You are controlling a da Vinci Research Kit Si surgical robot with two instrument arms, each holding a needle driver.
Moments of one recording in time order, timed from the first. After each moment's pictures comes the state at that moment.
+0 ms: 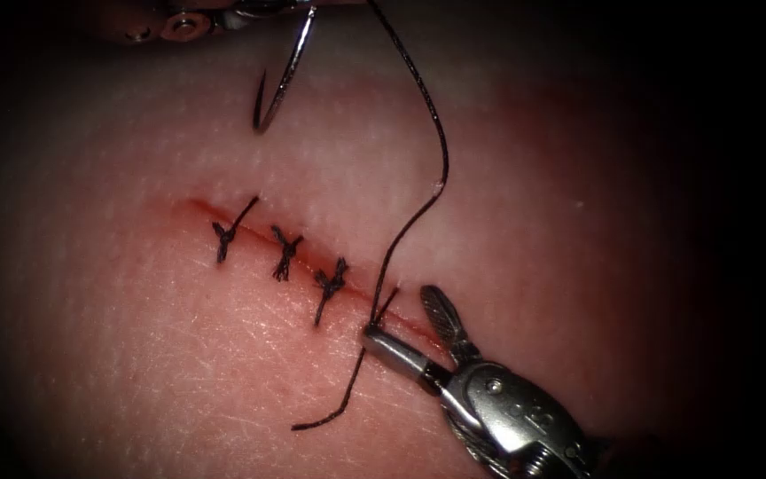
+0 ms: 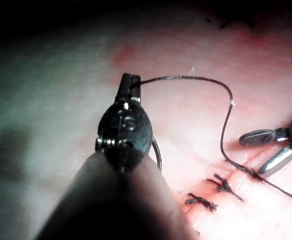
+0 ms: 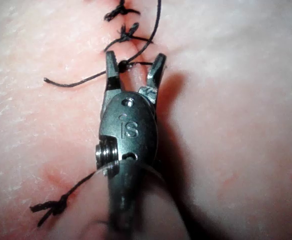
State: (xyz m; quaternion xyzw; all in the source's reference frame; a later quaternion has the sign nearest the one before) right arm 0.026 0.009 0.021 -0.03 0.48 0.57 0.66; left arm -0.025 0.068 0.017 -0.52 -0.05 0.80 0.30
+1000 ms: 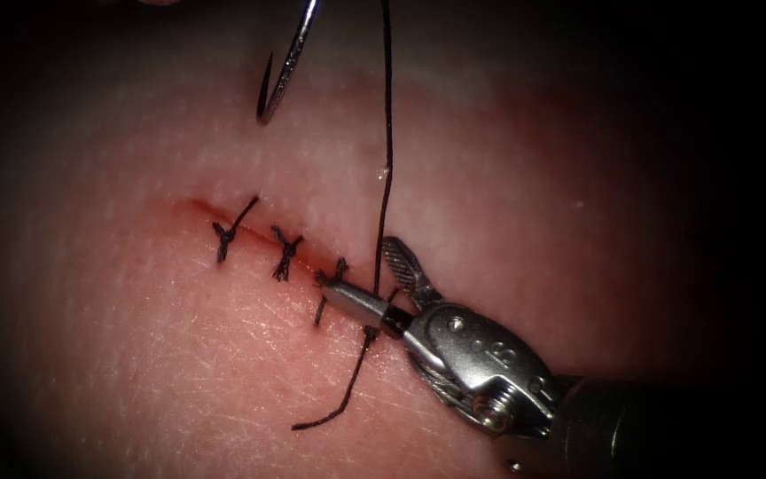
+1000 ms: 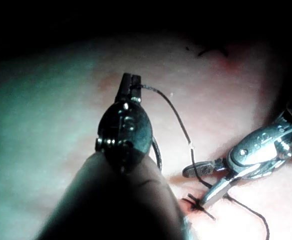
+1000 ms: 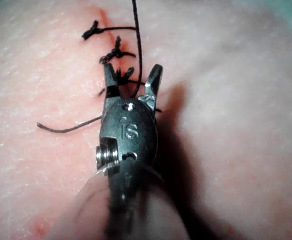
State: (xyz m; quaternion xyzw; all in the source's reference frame) right arm 0.030 0.013 0.023 -0.01 0.46 0.56 0.69; left arm -0.026 0.069 0.011 -0.52 -0.06 0.80 0.31
